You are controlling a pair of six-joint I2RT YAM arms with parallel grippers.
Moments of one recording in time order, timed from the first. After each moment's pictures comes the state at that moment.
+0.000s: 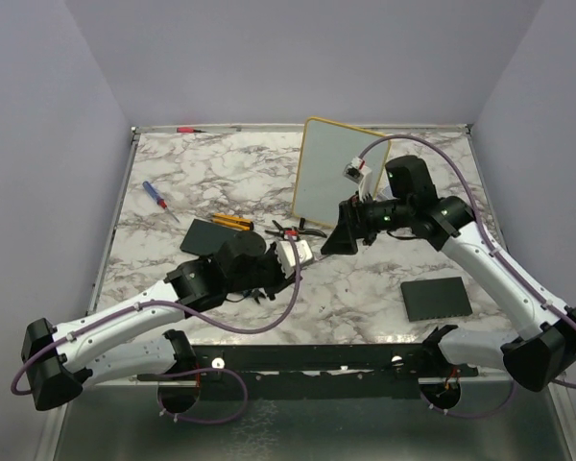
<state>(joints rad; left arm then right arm) -1.03 0.96 0.80 -0.33 0.16 0.14 0.55 1.25 1.22 -0.71 -0.73 0.19</state>
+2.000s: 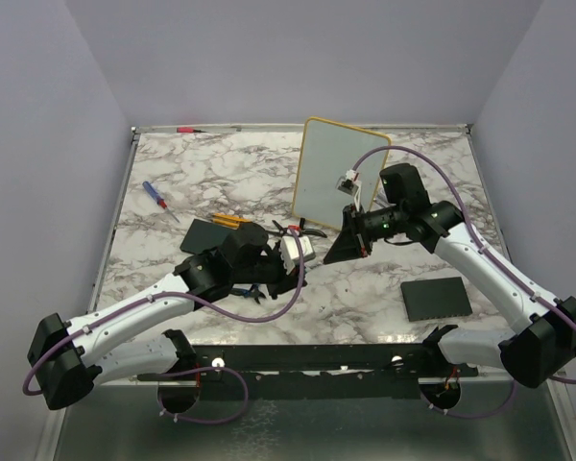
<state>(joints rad) -0.93 1.03 0.77 -0.25 0.39 0.10 0.52 1.25 1.11 -0.62 -0.98 0.16</state>
